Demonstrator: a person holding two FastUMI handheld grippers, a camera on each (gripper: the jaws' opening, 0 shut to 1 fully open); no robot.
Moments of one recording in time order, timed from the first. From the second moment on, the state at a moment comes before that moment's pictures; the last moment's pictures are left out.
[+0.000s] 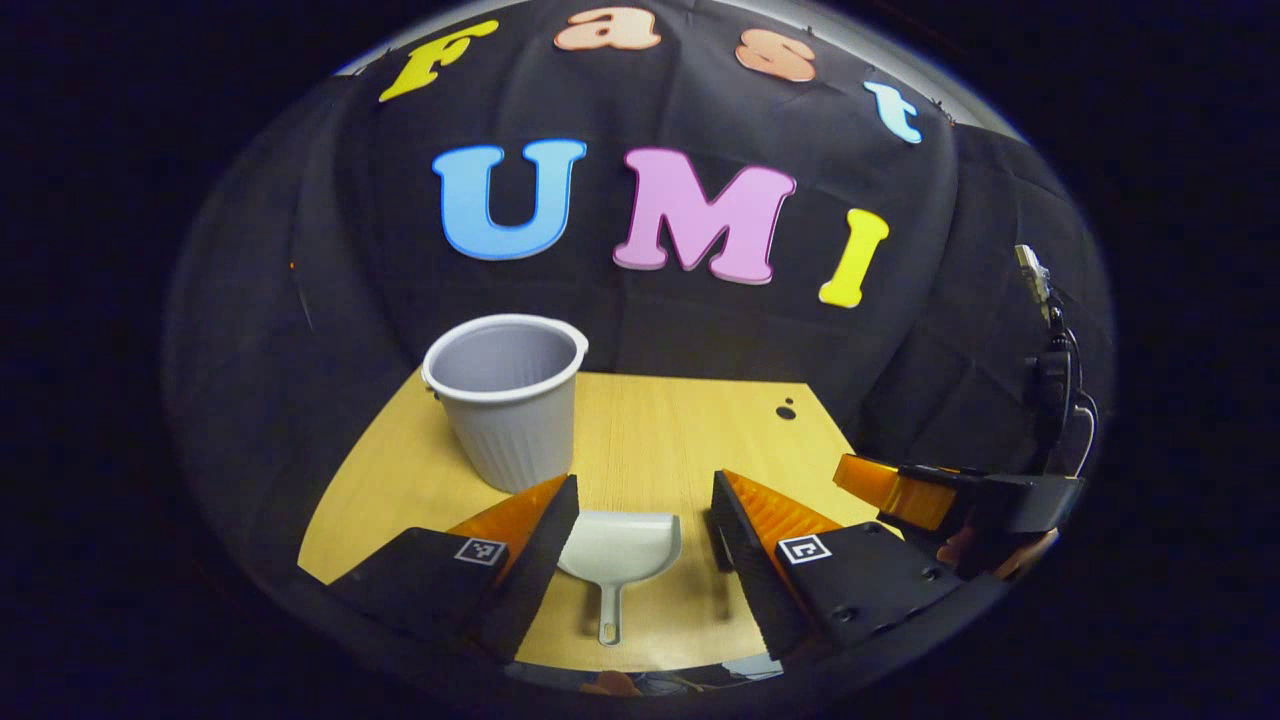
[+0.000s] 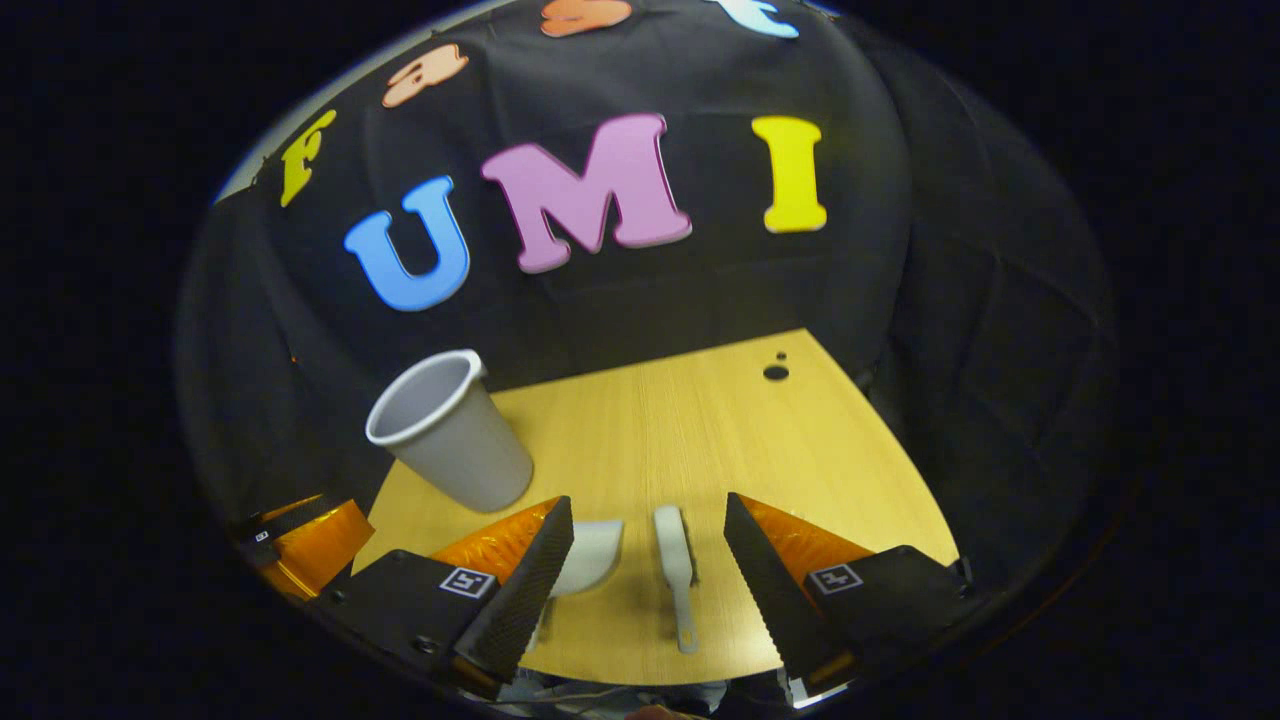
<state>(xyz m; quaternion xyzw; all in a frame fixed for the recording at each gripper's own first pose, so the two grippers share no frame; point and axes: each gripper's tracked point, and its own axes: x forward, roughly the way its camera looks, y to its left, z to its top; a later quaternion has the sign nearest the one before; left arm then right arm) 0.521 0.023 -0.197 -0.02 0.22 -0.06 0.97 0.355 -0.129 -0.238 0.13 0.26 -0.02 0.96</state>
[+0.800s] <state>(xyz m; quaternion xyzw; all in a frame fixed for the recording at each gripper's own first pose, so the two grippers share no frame) 0.428 0.031 -0.266 -0.05 -0.04 -0.05 1.00 0.248 -0.095 -0.075 0.07 -0.06 0.01 1.00</state>
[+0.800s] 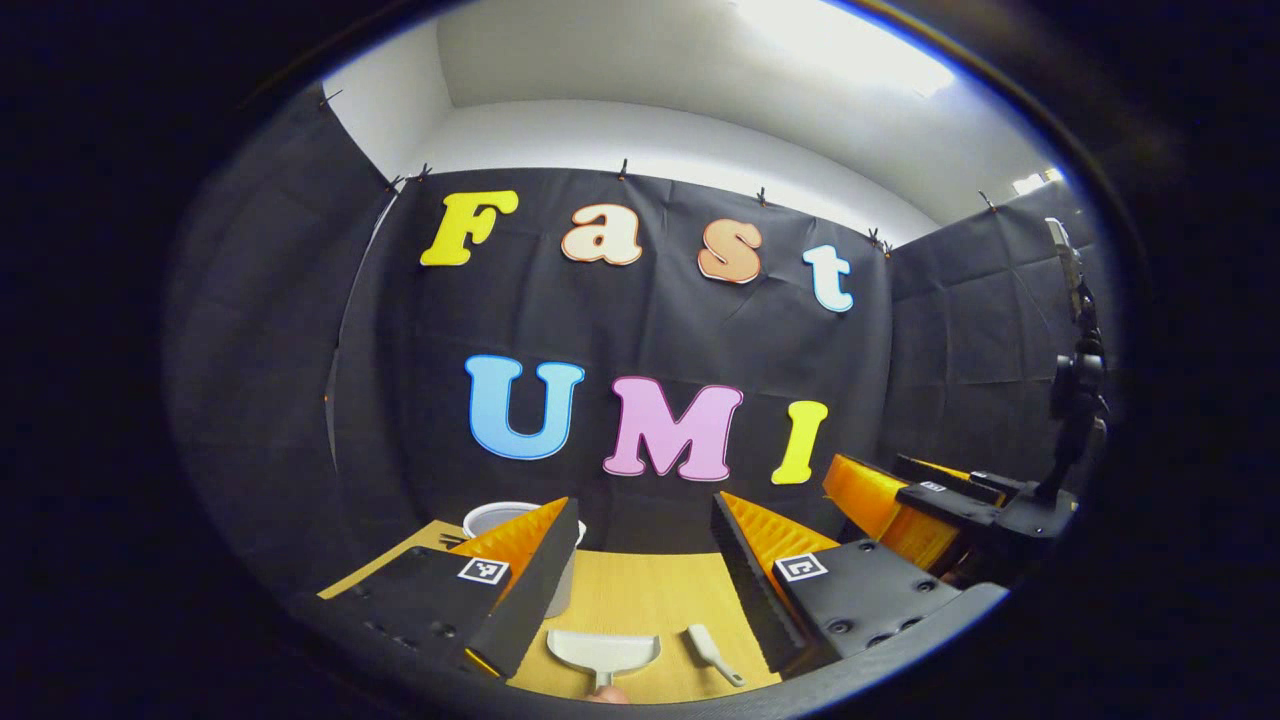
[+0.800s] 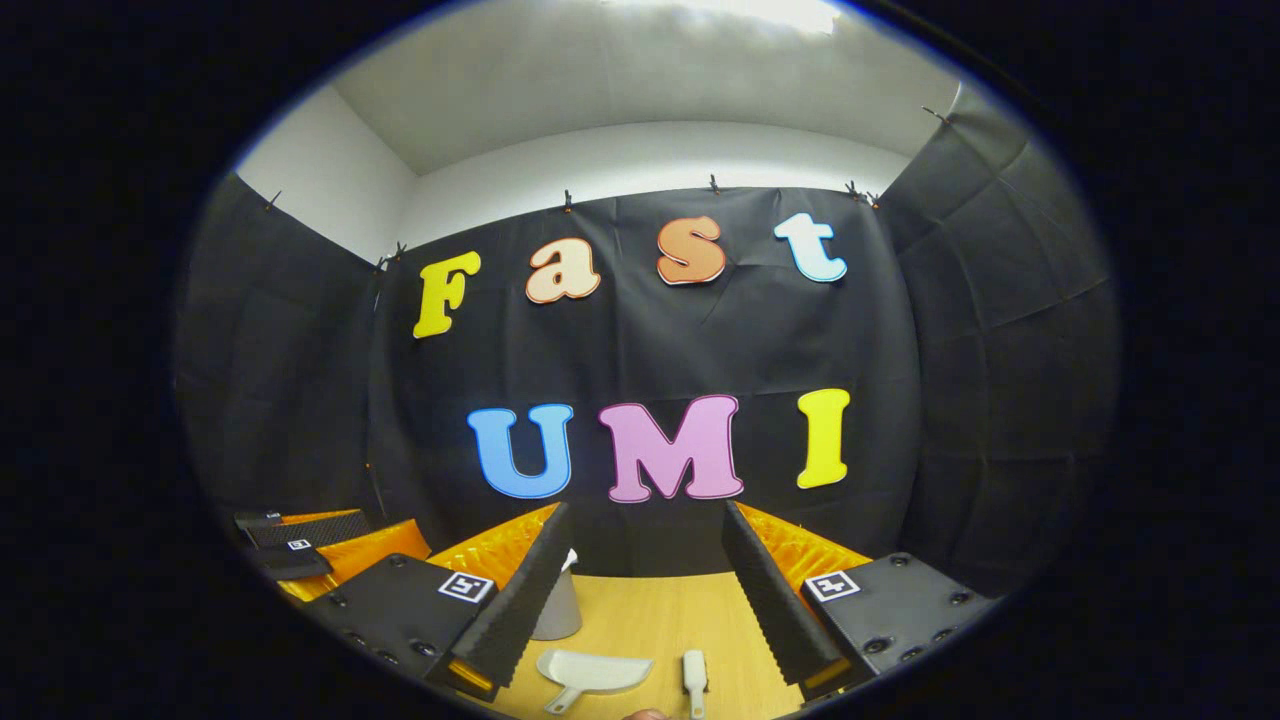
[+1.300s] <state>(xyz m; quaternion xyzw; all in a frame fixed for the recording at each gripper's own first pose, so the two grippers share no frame) 0.433 0.046 -0.311 -0.05 0.01 -0.05 1.00 0.247 -0.090 -0.107 0.05 -0.06 -0.01 1.00</state>
